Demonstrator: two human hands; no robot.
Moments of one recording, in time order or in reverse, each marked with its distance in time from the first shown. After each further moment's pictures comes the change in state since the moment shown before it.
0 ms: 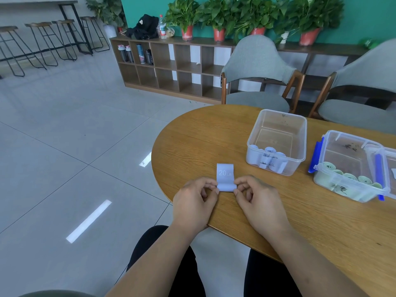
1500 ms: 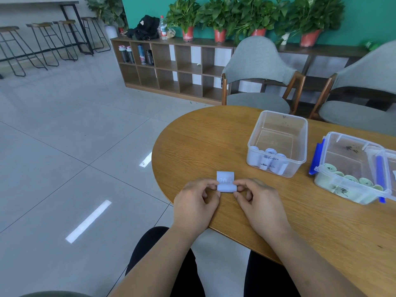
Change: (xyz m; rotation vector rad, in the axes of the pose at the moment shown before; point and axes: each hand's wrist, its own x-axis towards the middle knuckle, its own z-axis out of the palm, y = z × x) left_hand 0.000 0.000 0.000 0.054 0.015 0.052; right_hand 0.001 0.002 0.002 -0.062 0.000 -0.036
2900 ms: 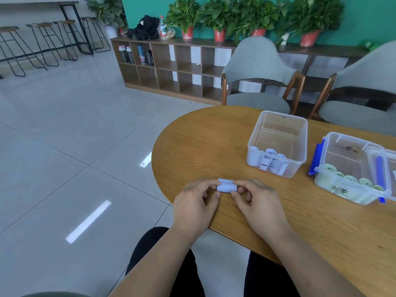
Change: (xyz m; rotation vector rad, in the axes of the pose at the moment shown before) left_hand -0.001 -0.004 -0.001 0.014 -0.025 0.049; right_hand 0.000 -0.002 0.001 -0.031 -0.004 0.009
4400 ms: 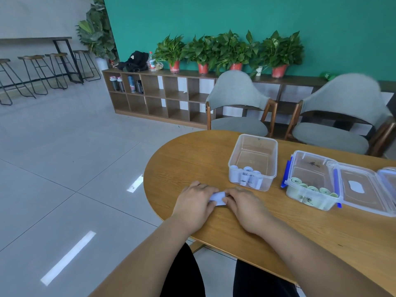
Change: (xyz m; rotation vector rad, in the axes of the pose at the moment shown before) left_hand 0.047 0.033 -0.010 0.333 -0.300 0.296; right_hand 0.028 -0.003 -0.036 -0.190 -0.358 0.075
